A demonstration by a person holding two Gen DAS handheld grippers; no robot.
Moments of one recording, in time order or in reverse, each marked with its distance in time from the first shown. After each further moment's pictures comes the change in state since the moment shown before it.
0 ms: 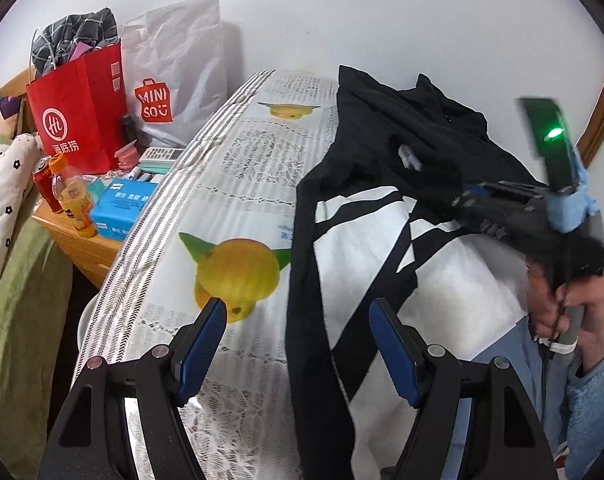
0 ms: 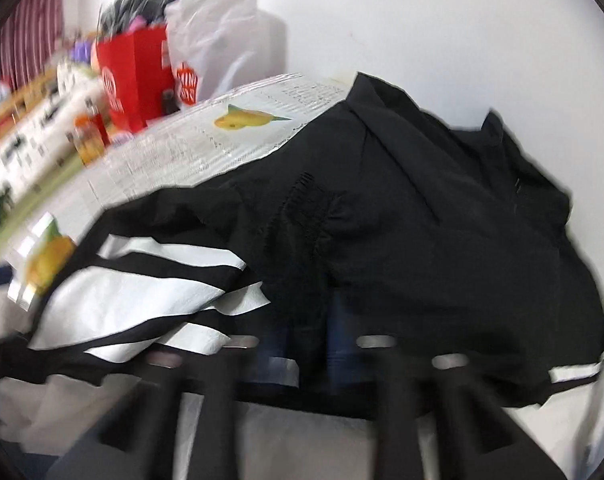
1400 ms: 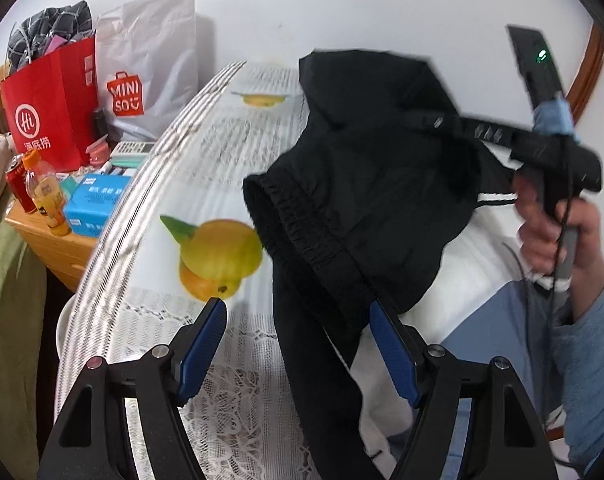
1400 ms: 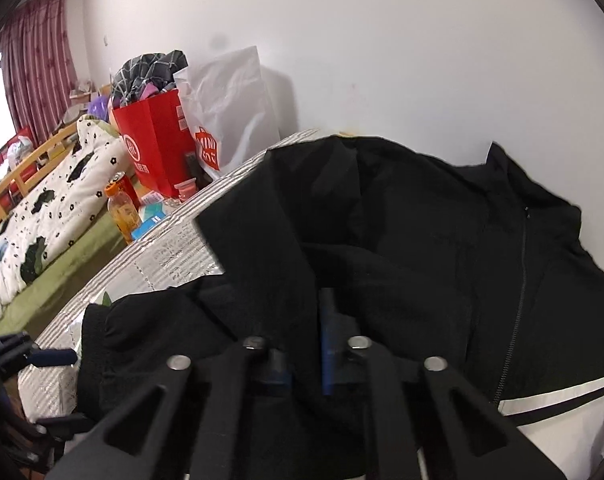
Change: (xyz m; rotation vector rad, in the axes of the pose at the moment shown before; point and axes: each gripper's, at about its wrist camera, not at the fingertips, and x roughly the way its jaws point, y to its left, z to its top) left arm 0.000 0.011 -0.011 0.040 0.028 -0.120; right arm -0.020 -0.018 0.034 0.055 -0.107 0.108
